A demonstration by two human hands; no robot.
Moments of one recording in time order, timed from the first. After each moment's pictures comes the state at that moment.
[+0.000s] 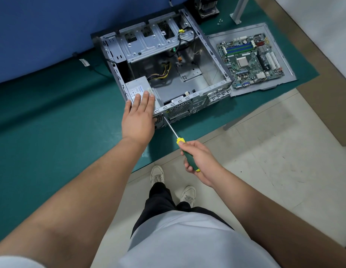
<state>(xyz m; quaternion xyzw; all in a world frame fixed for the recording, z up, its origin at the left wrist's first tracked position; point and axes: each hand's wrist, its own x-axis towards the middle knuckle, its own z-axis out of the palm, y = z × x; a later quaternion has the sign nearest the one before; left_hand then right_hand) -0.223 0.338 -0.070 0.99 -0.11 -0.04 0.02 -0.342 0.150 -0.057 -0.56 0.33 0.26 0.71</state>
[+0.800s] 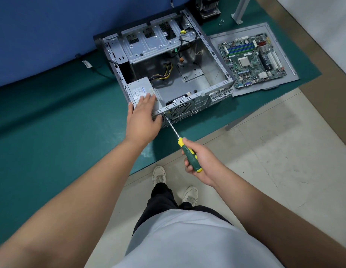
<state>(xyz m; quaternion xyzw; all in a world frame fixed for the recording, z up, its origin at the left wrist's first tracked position) -0.228 0.333 -0.053 0.96 -0.07 -0.04 0.25 -0.340 0.151 -0.055 -0.50 0.36 0.29 0.73</state>
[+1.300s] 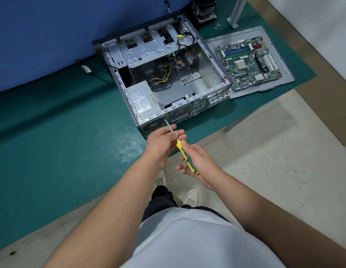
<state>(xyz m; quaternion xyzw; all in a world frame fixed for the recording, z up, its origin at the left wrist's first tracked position) -0.280 0.284 -0.040 0.52 0.30 -0.27 0.76 -0.344 0.158 -0.048 -0.57 0.32 0.27 0.71</state>
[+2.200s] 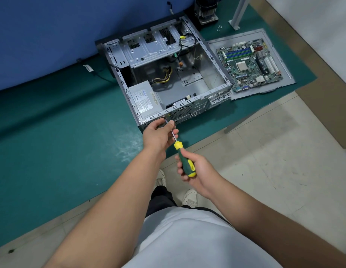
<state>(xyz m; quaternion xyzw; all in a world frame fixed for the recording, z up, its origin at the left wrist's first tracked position) -0.263 0.281 -0.042 0.53 0.35 -0.17 0.75 -0.360 0.164 -0.050 -0.43 0.36 0.30 0.77</state>
